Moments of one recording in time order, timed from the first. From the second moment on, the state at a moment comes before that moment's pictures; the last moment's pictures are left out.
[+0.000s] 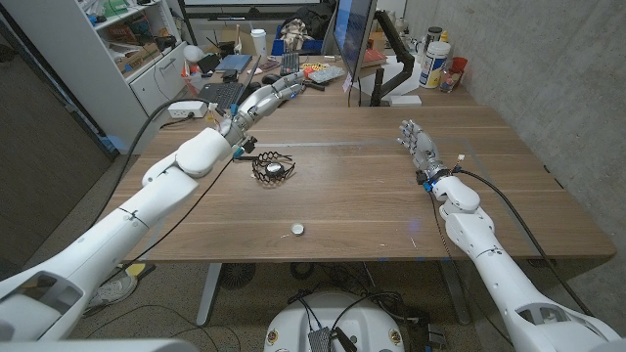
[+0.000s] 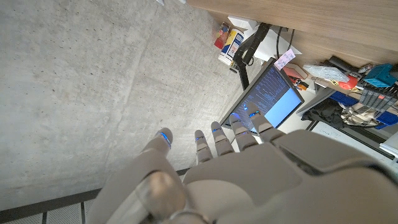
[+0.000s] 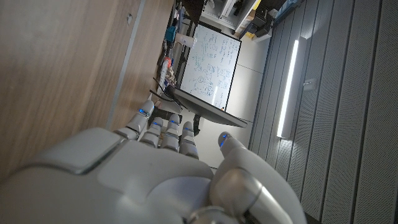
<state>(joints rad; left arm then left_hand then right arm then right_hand) 0.80 0.78 0.37 -1.78 -0.11 -0.20 -0.05 0.22 0.09 0.47 0.03 0.25 0.06 -0.22 0.20 0.18 0.08 -0.14 0.21 0.19 0.09 -0.04 0.21 0.19 -0.05 0.04 0.59 0.19 -0.89 -0.25 -0.08 -1.29 0.37 0.22 0.20 0.14 0.13 0.38 0.14 0.20 0.12 -0.01 0.19 0.18 0.14 0.00 0.21 0.18 0.00 -0.03 0.19 0.17 -0.09 -0.04 0.68 0.18</state>
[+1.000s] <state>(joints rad) 0.74 0.87 0.40 -1.98 0.03 -0.15 -0.24 0.22 0.09 0.47 0.04 0.24 0.03 -0.22 0.19 0.18 0.03 -0.13 0.20 0.19 0.05 -0.04 0.20 0.21 -0.08 0.04 0.57 0.19 -0.89 -0.23 -0.05 -1.28 0.36 0.23 0.22 0.14 0.13 0.38 0.14 0.20 0.12 -0.02 0.19 0.18 0.14 0.00 0.20 0.18 0.00 -0.03 0.19 0.17 -0.09 -0.04 0.68 0.18</state>
